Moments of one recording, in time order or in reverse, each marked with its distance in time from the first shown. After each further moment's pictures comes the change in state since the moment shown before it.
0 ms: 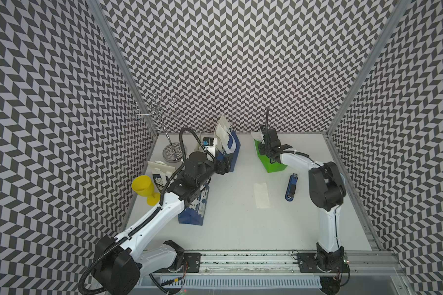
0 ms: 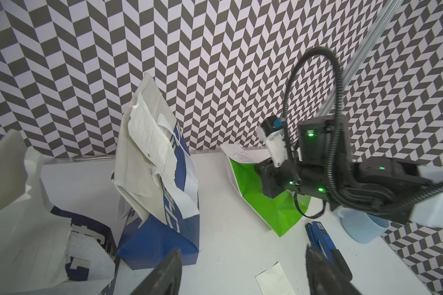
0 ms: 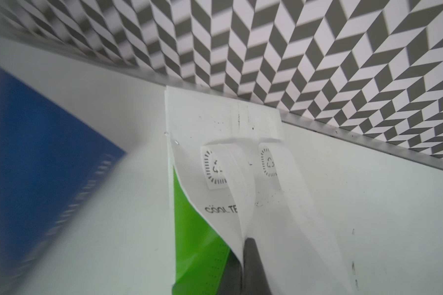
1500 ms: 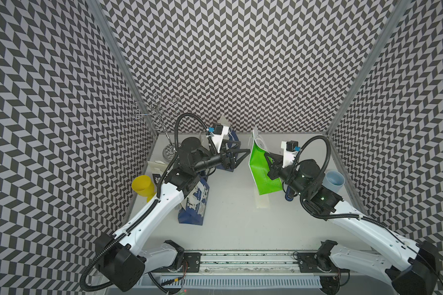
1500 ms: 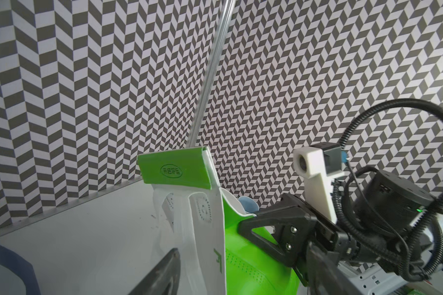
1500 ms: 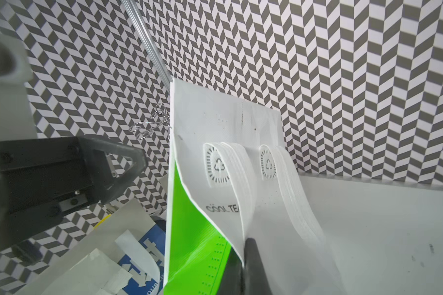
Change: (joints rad) left arm 0.021 0.083 0.197 0.100 0.588 -0.083; right arm 0.339 -0.941 -0.691 0.319 -0.048 0.224
